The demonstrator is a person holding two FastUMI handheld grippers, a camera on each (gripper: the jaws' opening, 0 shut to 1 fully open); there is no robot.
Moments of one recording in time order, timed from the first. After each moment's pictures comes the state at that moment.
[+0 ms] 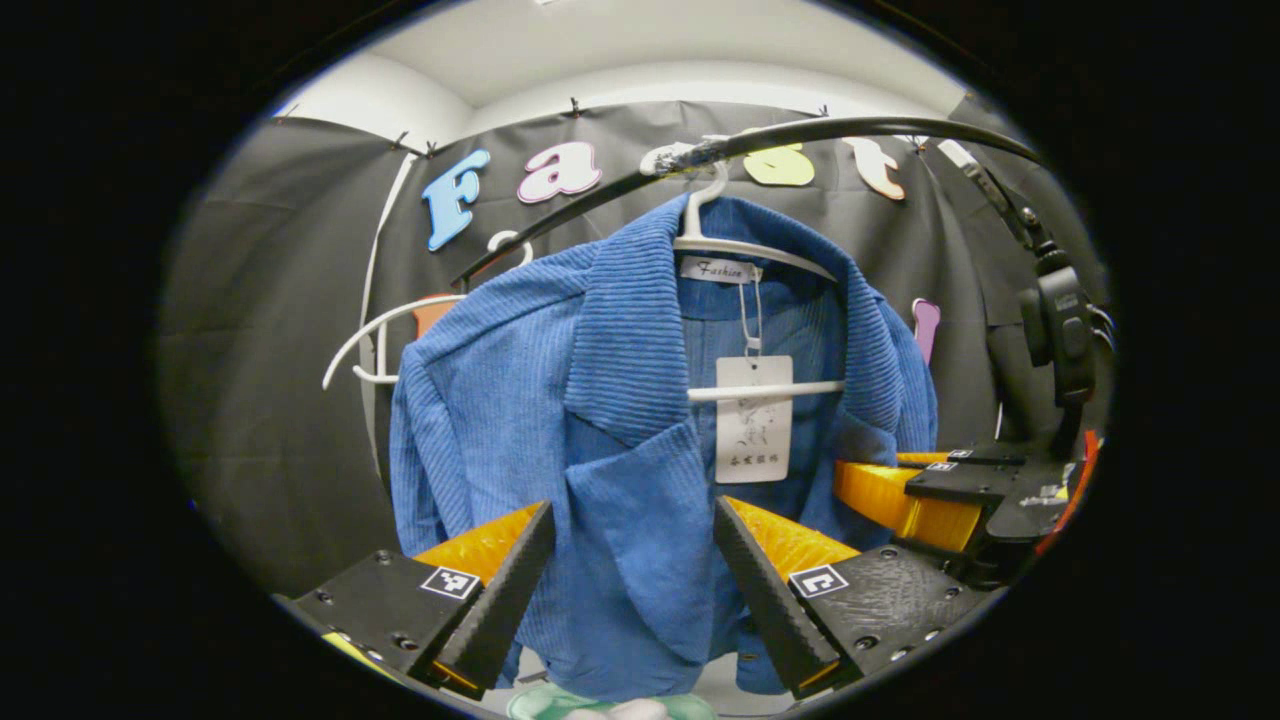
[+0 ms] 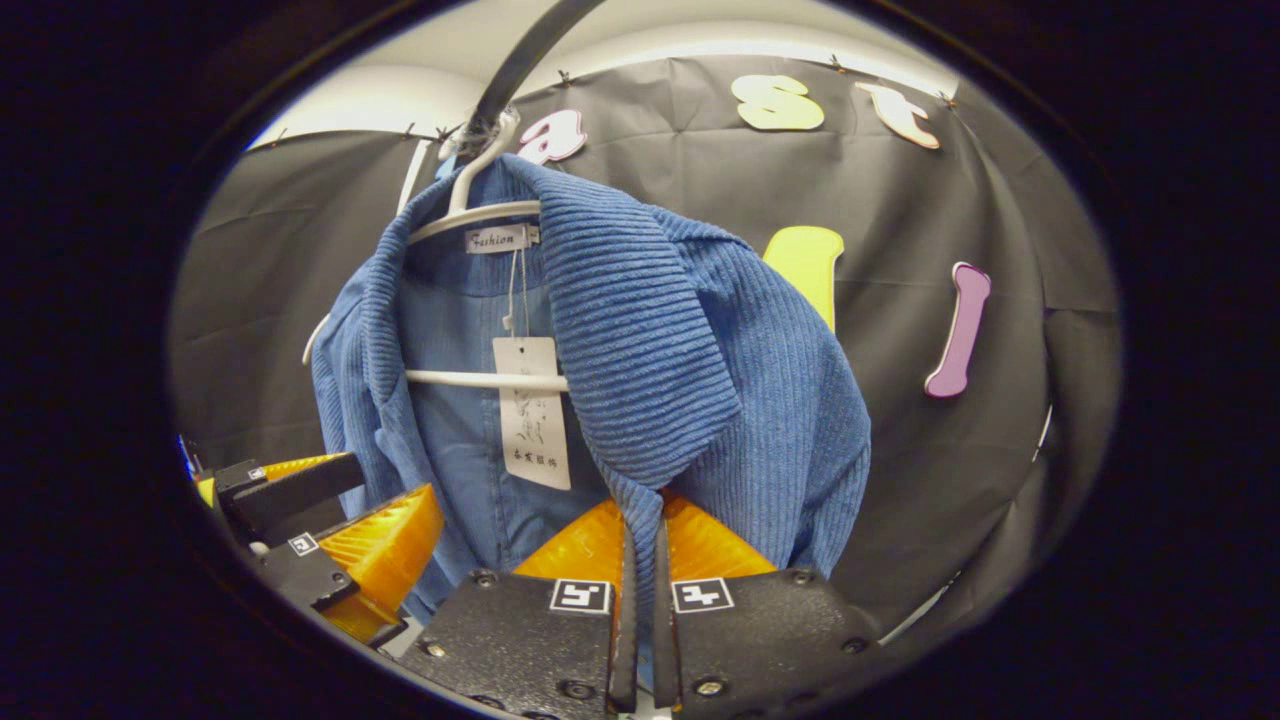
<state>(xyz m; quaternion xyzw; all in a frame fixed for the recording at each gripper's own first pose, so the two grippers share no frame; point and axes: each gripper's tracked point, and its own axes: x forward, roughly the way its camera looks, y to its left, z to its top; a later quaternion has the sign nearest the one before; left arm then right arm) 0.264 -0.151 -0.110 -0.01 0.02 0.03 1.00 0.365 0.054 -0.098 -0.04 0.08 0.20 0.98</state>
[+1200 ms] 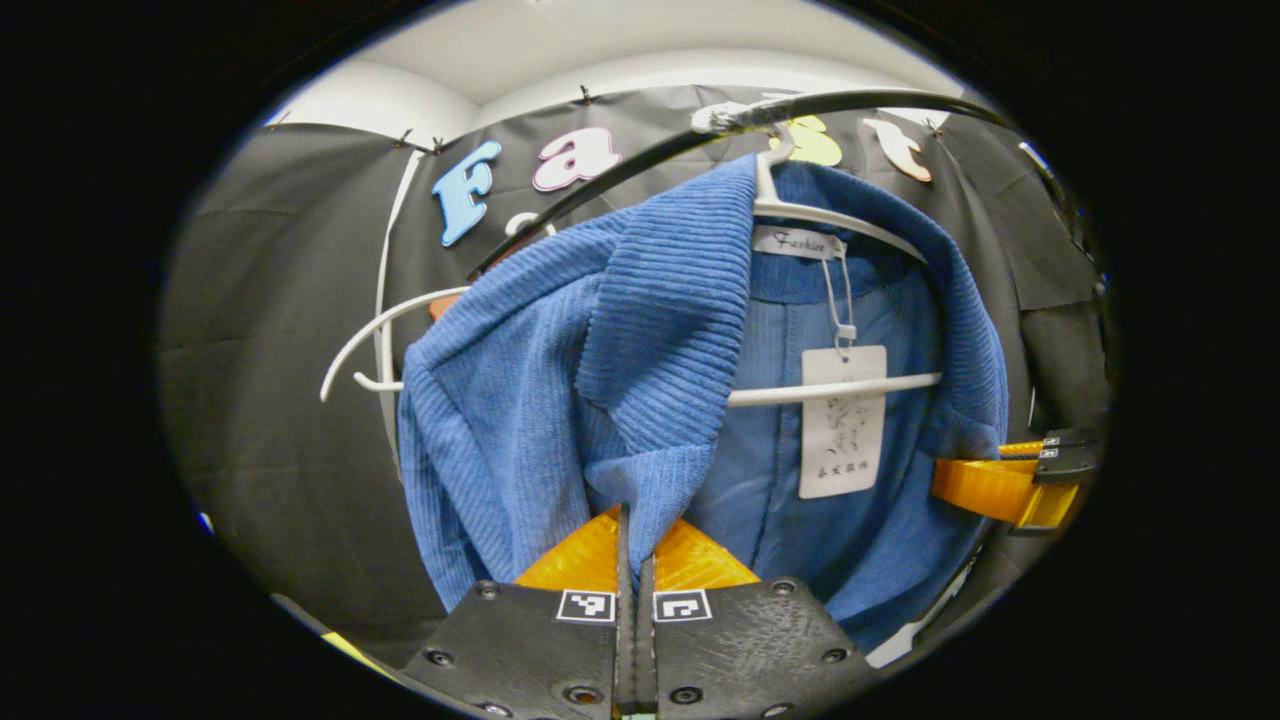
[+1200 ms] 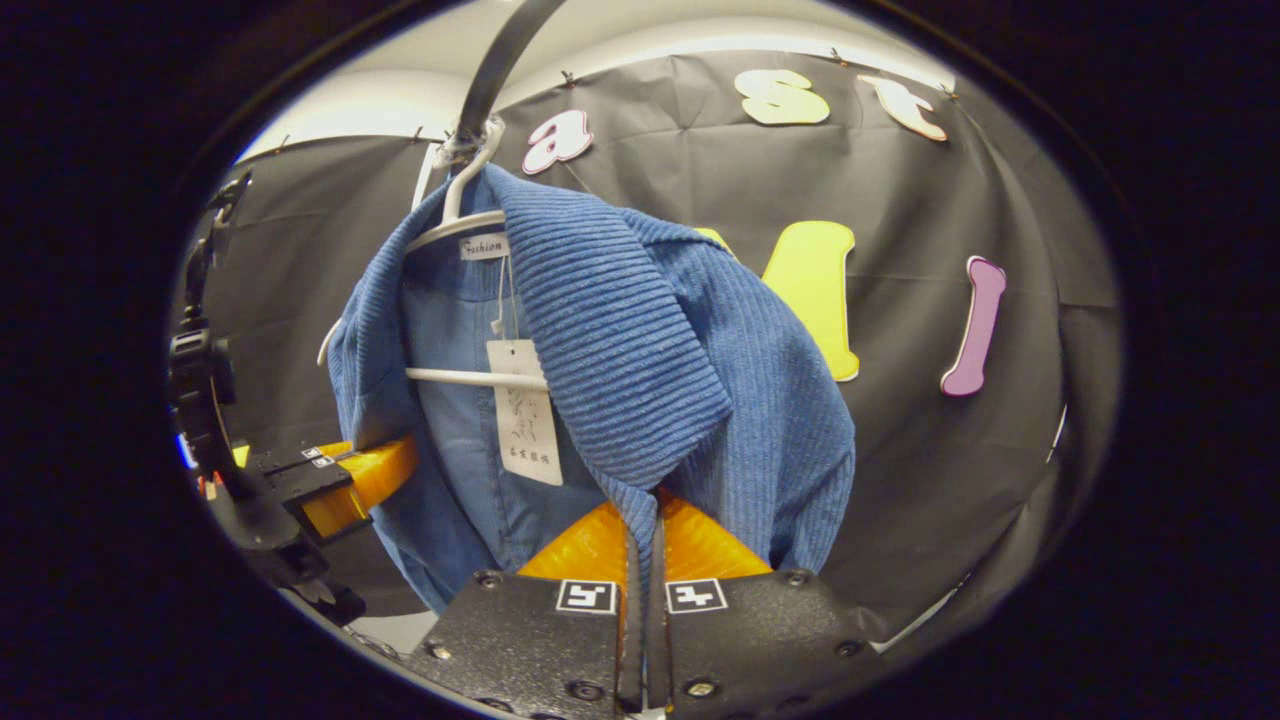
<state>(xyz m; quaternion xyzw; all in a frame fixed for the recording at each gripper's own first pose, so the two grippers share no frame) 0.296 -0.088 -0.120 0.01 0.05 0.09 0.99 0.369 0.043 -0.094 -0.02 0.09 0.23 0.97</state>
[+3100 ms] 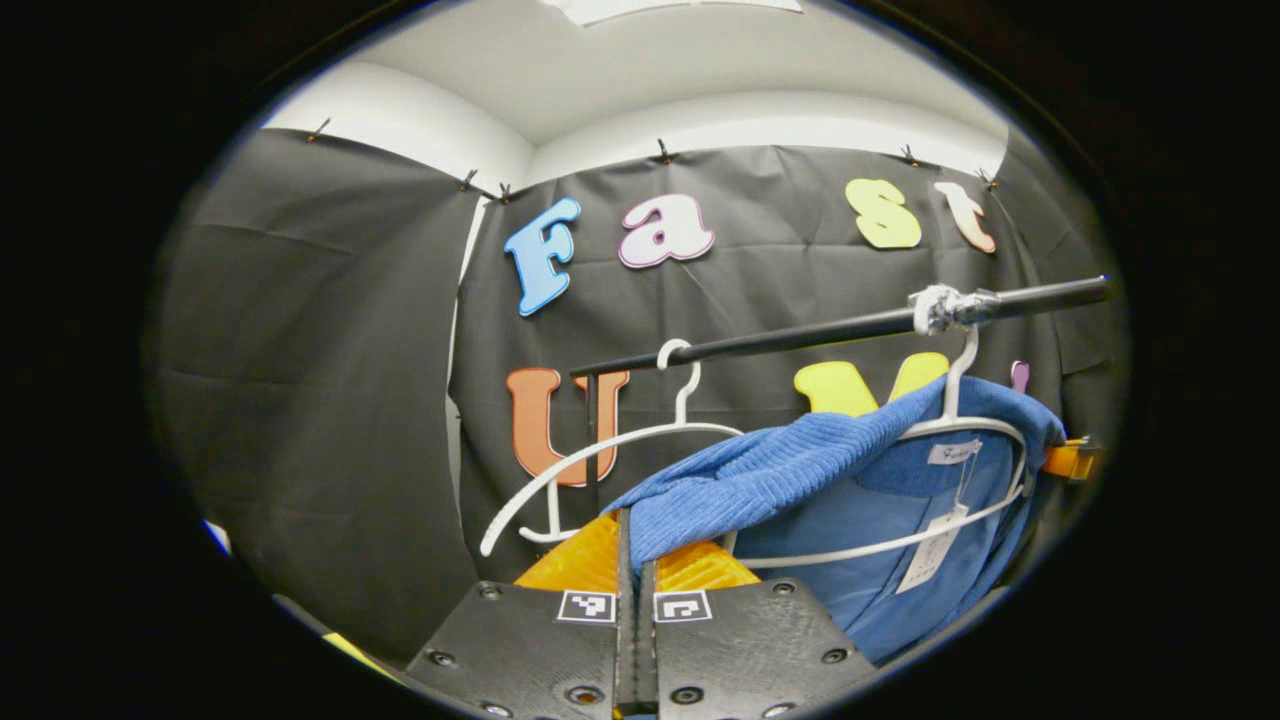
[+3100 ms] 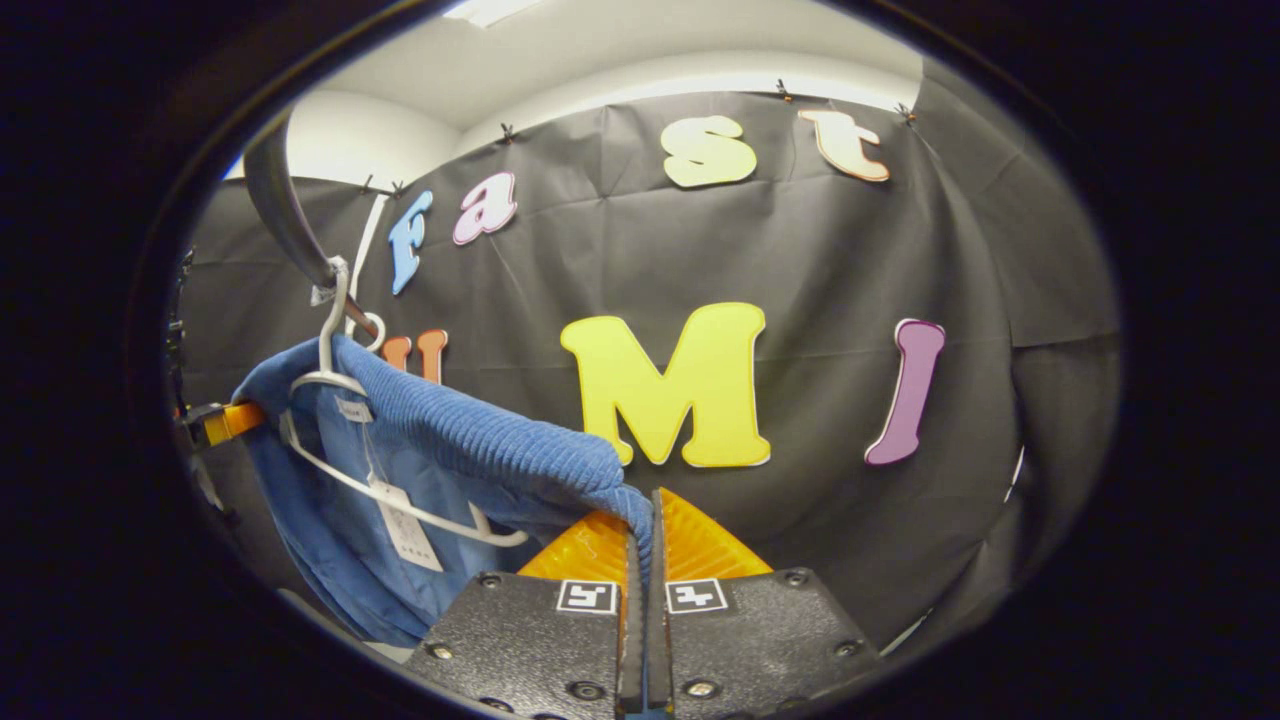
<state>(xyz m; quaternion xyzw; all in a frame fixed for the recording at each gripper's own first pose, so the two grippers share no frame) 0.280 0.025 0.001 -0.01 -0.04 0.13 0.99 0.423 -0.040 0.011 0.00 -0.01 0.15 0.99</state>
